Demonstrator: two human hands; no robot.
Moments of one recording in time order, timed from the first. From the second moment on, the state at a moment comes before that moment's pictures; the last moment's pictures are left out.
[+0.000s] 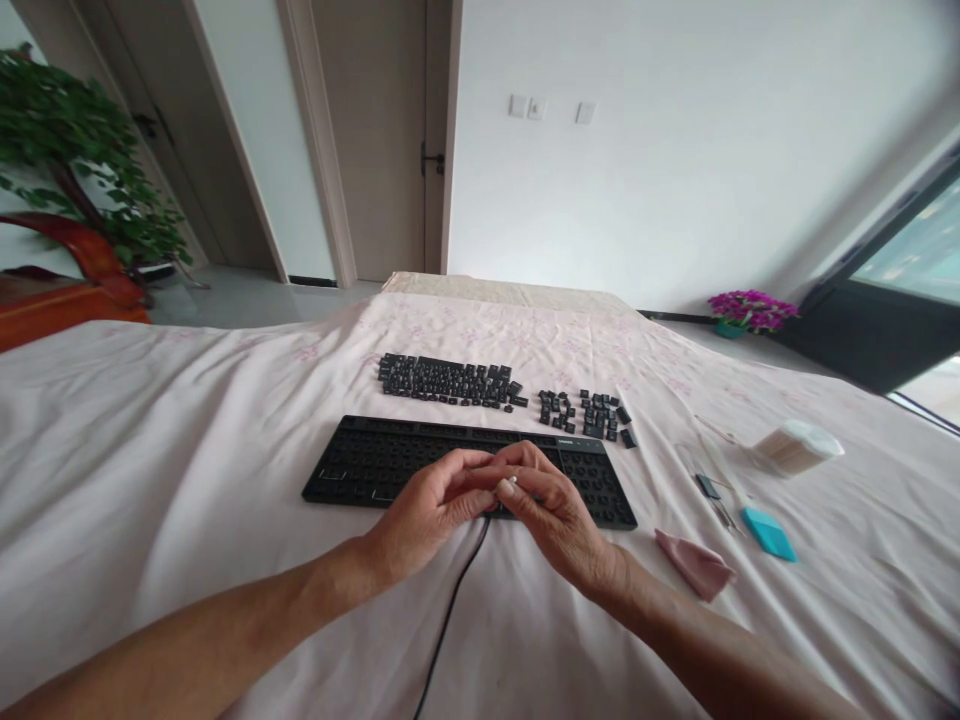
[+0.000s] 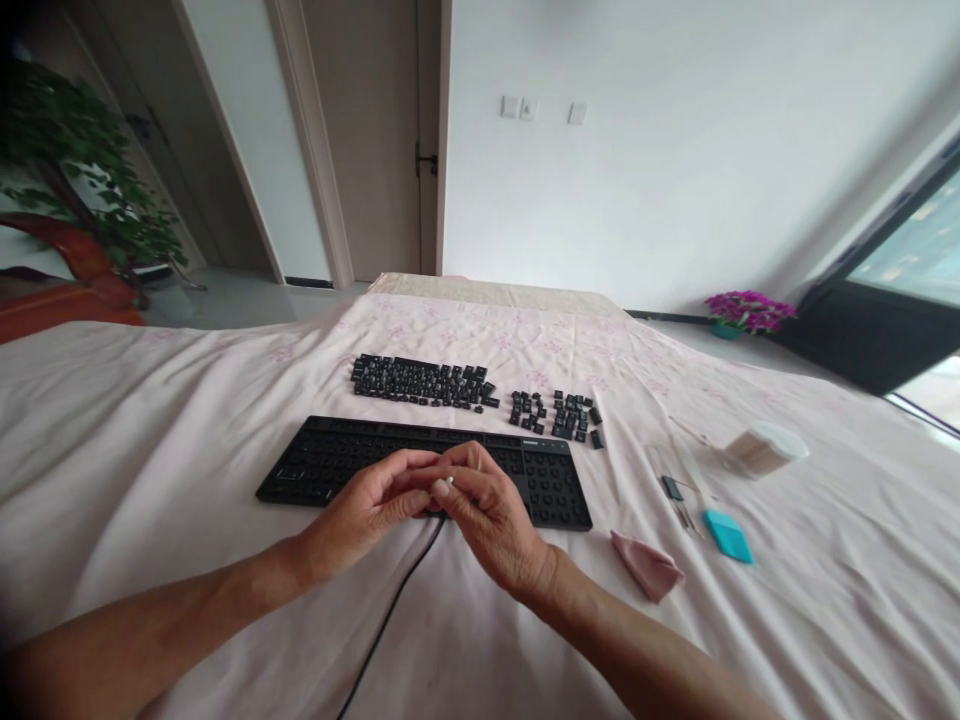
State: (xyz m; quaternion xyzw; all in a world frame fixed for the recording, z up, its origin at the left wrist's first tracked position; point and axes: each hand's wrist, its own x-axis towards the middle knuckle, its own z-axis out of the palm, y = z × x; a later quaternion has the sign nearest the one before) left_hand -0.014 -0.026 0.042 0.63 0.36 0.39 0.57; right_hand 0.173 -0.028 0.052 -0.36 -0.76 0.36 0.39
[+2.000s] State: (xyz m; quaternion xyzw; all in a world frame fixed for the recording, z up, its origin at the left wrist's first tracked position) left_hand -0.096 0.019 0.035 0.81 0.57 0.13 -0.05; right_hand 0.171 0.002 0.002 -0.42 -0.83 0.07 0.36
